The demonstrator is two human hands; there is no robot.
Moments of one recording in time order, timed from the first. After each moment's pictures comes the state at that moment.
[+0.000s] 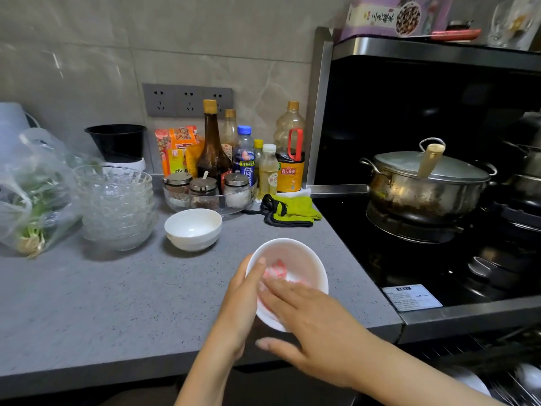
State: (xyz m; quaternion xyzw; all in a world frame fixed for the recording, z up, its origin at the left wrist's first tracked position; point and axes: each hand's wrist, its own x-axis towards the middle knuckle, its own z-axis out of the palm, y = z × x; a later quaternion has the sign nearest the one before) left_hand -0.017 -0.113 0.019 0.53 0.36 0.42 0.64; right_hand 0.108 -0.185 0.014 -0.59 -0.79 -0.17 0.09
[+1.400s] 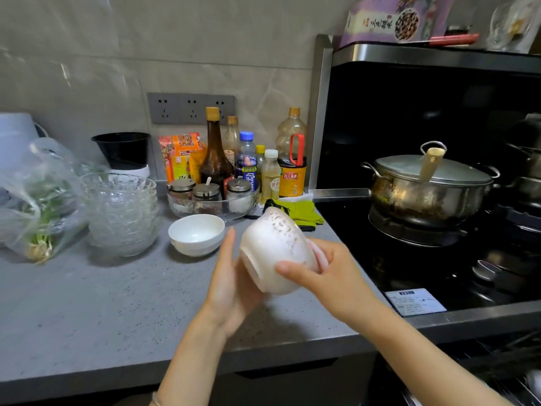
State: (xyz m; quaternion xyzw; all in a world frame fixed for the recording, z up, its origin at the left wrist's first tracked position) left_hand -0.025 -0.096 0.050 0.41 0.25 0.39 0.78; right_hand 0.102 -0.178 0.078 -0.48 -0.60 0.32 0.56
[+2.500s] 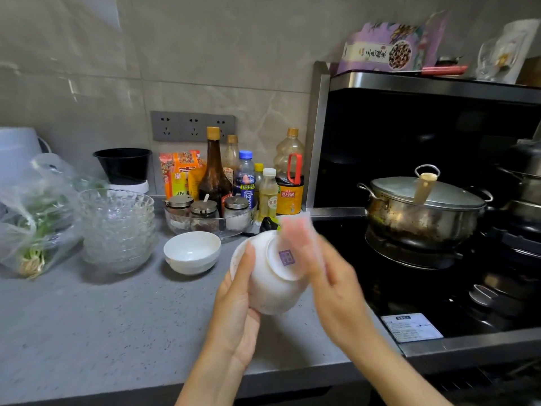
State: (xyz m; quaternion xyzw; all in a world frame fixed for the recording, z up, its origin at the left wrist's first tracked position) left_hand -0.004 -0.117 0.062 0.36 0.20 0.54 0.73; right_hand 0.109 -0.165 0.075 -0.46 -0.64 0.08 0.61
